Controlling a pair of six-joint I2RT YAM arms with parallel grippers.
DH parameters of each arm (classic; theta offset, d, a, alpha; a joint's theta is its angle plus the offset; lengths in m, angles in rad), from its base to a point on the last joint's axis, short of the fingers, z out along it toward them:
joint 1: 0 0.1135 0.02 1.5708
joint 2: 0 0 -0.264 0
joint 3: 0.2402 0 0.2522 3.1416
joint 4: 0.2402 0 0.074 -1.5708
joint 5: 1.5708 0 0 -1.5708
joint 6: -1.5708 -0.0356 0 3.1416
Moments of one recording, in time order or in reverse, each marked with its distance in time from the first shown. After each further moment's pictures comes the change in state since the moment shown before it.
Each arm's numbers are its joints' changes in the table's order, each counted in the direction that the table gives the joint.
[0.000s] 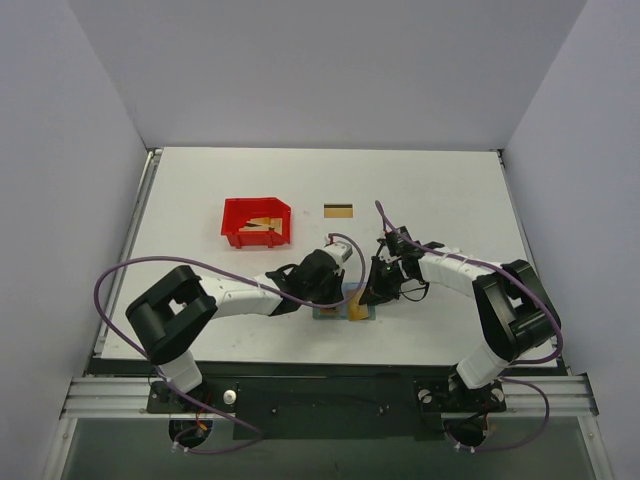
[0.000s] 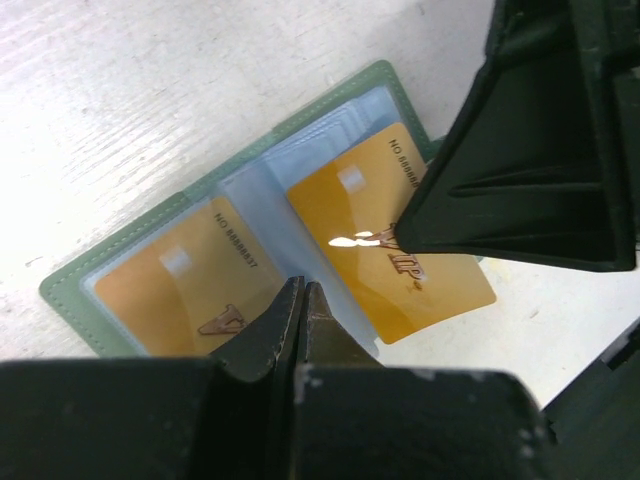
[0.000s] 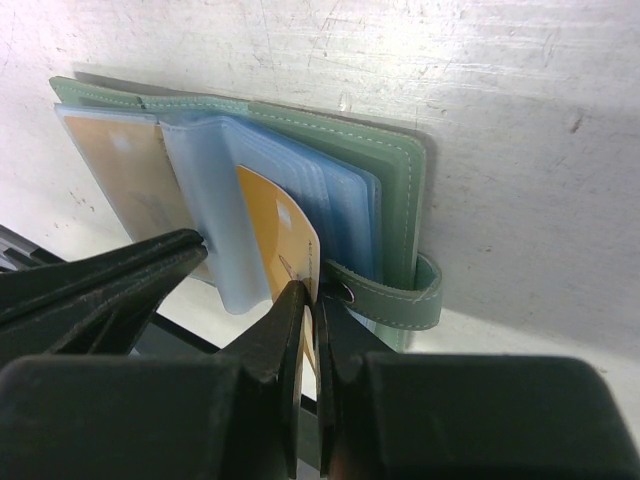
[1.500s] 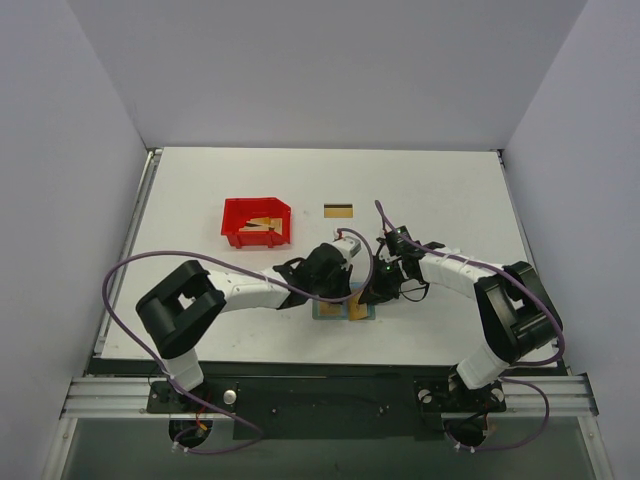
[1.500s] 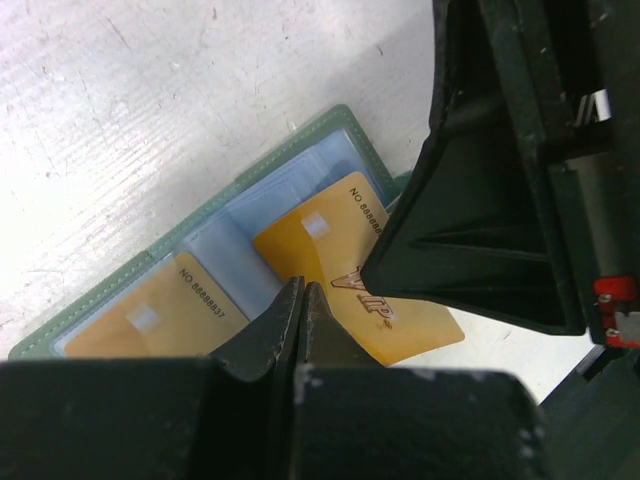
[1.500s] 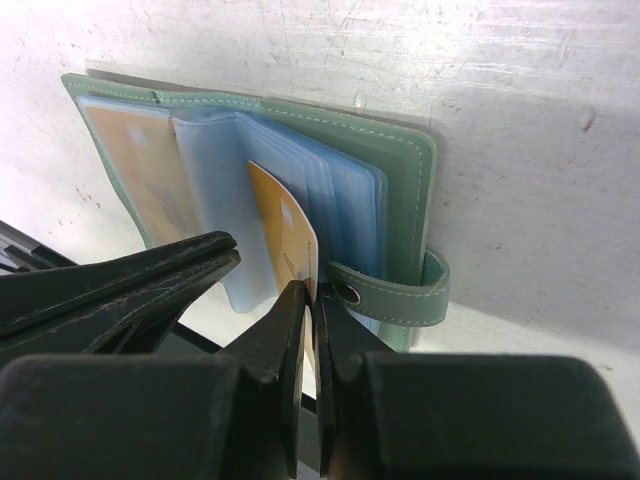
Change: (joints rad) left arm 0.006 -0.060 0.093 0.023 0.033 -0.018; right arm 0.002 0.014 0.000 -0.002 0.002 0.004
